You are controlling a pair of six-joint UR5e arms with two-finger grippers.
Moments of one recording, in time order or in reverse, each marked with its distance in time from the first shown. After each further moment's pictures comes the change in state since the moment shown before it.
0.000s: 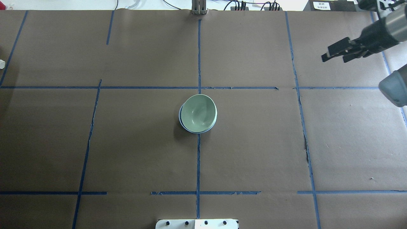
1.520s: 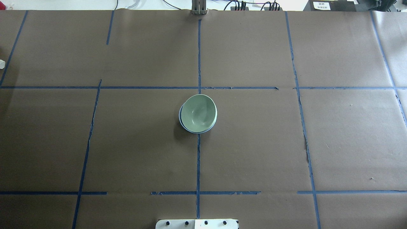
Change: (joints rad) left arm -0.203 0.048 0.106 0.071 -0.080 0.275; right arm 0.387 -0.191 -0.077 -0.472 -0.104 -0.713
